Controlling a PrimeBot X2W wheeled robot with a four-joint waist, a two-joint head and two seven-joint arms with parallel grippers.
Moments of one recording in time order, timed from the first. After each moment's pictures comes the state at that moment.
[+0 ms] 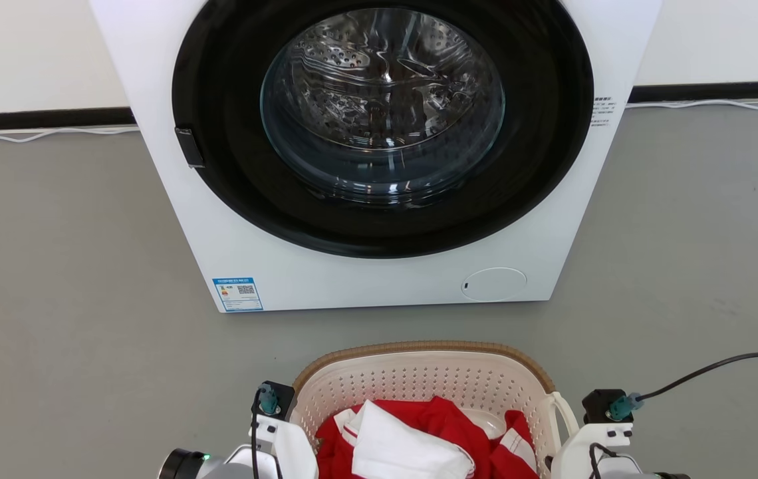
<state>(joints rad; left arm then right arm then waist) -0.55 0.06 -1.12 1.20 -0.93 0.00 0.15 -0.49 -0.07 0.70 1.27 0.81 0.12 0.11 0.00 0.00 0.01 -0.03</state>
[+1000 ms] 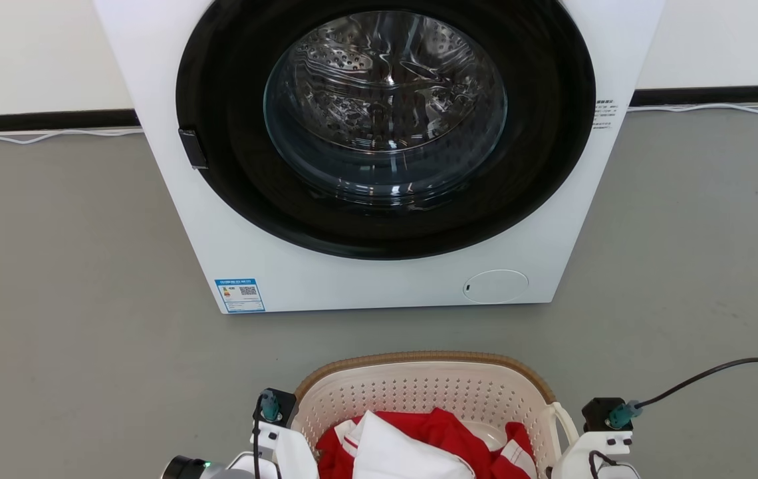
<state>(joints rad) -0.55 0.06 -1.18 1.20 -0.98 0.00 0.16 -0.49 -0.07 0.82 1.30 0.93 0.12 0.11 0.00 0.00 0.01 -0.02</state>
